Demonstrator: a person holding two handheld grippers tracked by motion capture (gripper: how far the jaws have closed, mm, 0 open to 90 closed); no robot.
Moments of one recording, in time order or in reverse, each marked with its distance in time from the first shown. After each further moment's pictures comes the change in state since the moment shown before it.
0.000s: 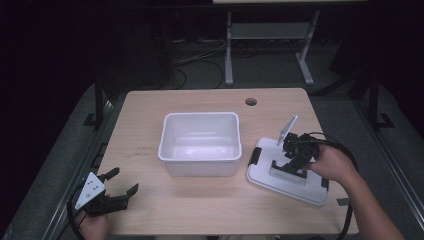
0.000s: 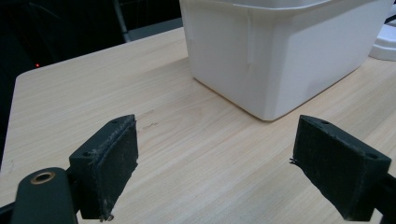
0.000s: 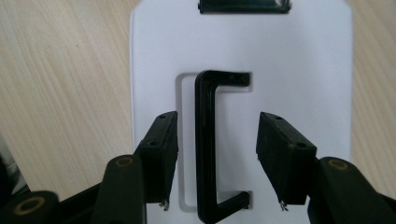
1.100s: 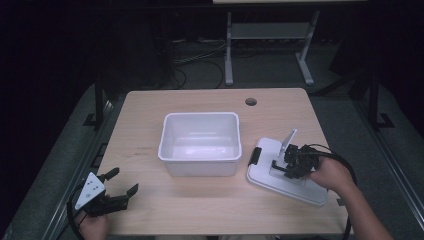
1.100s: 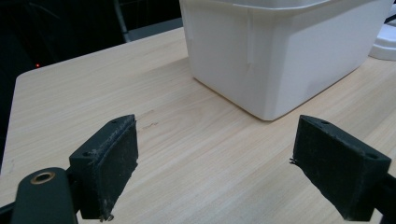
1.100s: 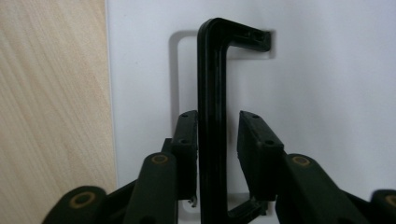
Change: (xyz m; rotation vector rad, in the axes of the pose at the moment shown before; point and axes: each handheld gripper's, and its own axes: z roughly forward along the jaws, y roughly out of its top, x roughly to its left) left arm 0.000 0.000 0.000 -0.001 0.001 0.001; right arm 0.003 -0.021 0.036 0.040 -0.013 -0.003
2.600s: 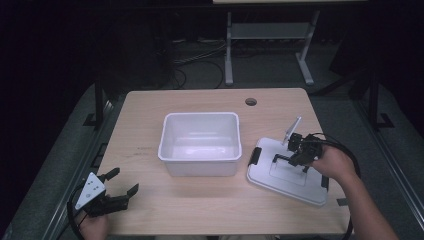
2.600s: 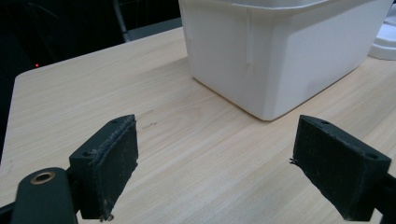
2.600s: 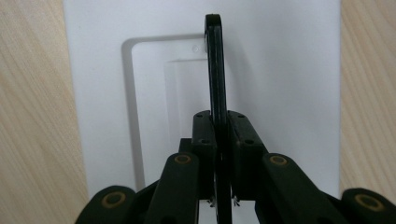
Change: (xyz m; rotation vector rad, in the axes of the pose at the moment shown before) left arm -0.001 0.000 0.000 0.001 -0.001 0.000; right arm -0.027 0.003 -0.014 0.007 -0.010 0.049
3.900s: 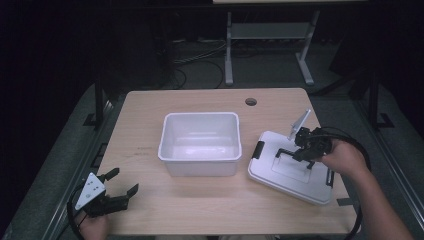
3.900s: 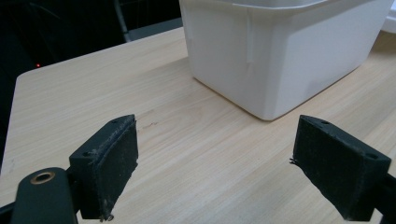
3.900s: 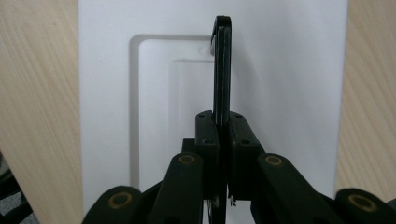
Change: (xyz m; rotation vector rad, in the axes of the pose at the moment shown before) left arm 0.000 0.000 -0.001 0.001 0.003 0.001; right arm 0.003 -0.003 -0.040 -0.052 -0.003 -0.055
